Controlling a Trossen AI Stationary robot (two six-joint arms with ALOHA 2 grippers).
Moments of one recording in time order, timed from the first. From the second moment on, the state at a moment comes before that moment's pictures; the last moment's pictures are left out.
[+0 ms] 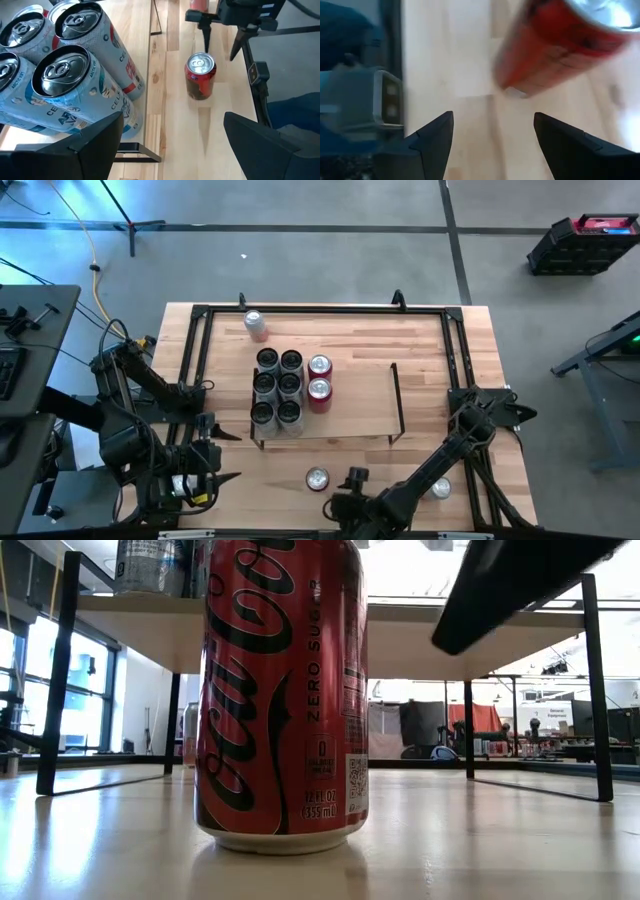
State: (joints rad) left arm -1.04 1.49 1.63 -1.34 -0.82 -0.86; right arm 0.76 2.22 1.82 -0.81 0.53 0.77
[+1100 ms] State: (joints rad) left arm -1.04 1.49 1.63 -1.34 -0.82 -0.86; right arm 0.65 2.23 1.98 -0.64 0.58 0.45
